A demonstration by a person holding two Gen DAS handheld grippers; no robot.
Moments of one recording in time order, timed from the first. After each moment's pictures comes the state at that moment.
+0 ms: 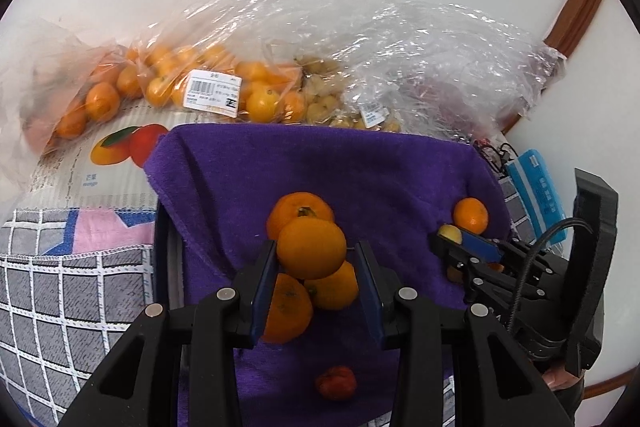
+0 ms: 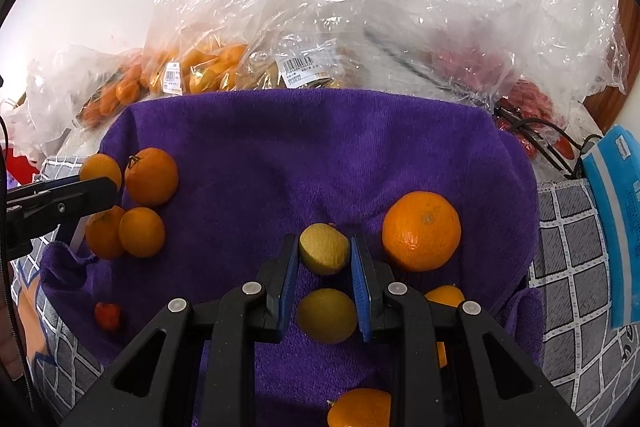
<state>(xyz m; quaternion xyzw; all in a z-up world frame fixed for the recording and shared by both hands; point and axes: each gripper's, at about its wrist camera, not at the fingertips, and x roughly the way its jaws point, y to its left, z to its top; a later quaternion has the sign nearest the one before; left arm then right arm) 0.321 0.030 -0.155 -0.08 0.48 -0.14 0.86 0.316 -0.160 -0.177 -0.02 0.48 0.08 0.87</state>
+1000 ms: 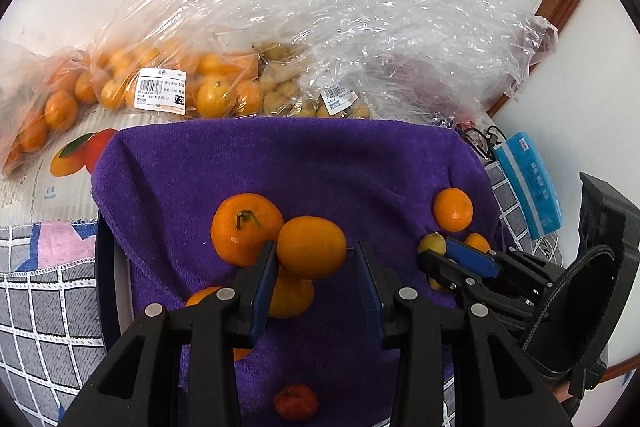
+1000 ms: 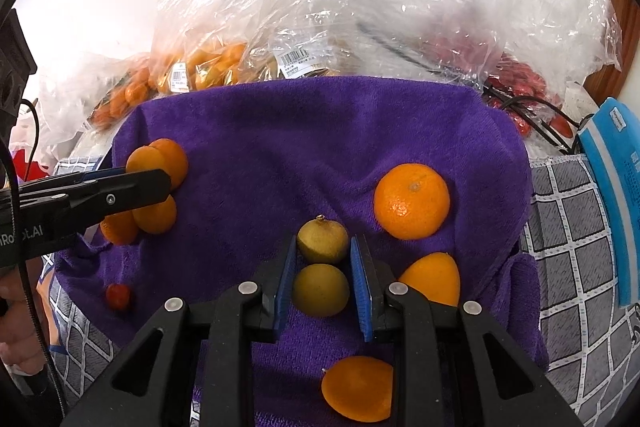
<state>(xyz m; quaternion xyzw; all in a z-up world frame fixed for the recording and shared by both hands) 0.332 -0.003 -0.162 -0.07 0.50 -0.16 0.85 0.302 -0.175 -0.174 0.01 0.49 0.09 0.87</state>
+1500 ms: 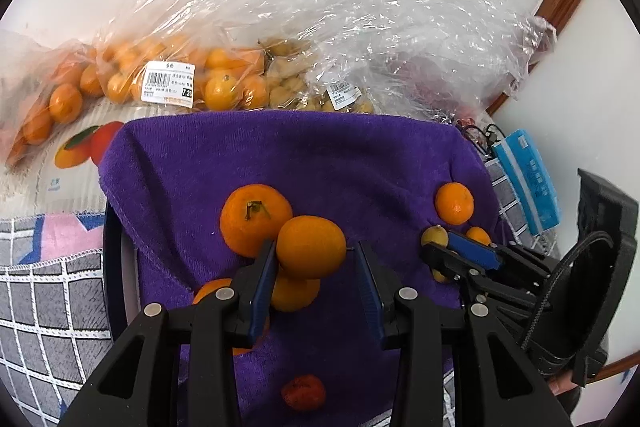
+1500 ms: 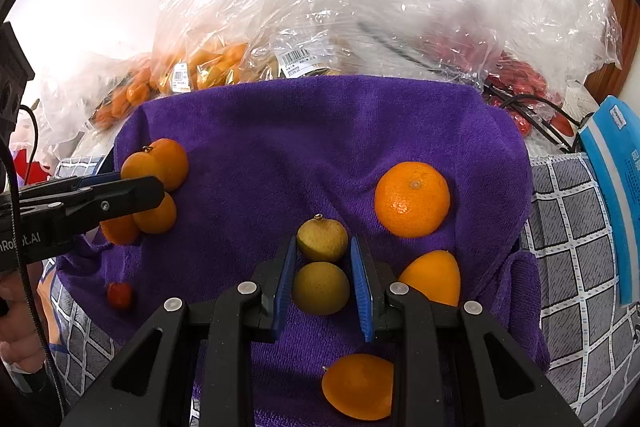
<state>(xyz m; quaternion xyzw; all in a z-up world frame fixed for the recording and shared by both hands) 0.327 0.007 -0.163 -0.08 0.50 -0.17 0.85 0.302 -0.175 -0.174 0.01 0.49 0.09 0.87</state>
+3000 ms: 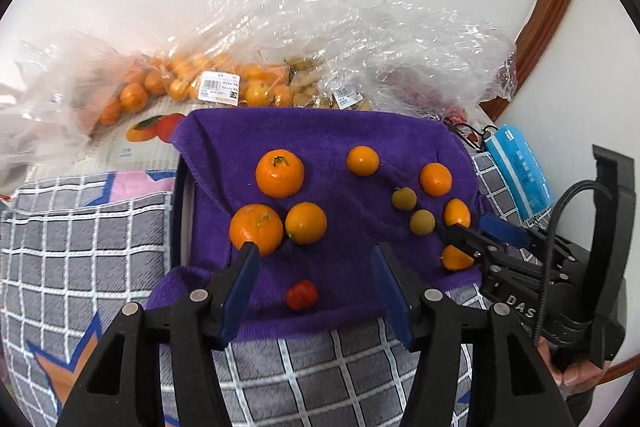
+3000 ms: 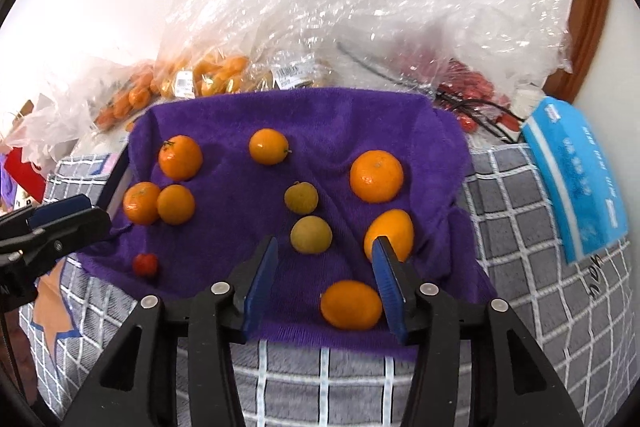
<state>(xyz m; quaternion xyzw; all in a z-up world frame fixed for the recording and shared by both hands) 0.243 0.013 -0.111 -0.05 0.47 -0.11 0.87 0.245 -0.178 -0.123 0.00 0.48 0.05 0.88</state>
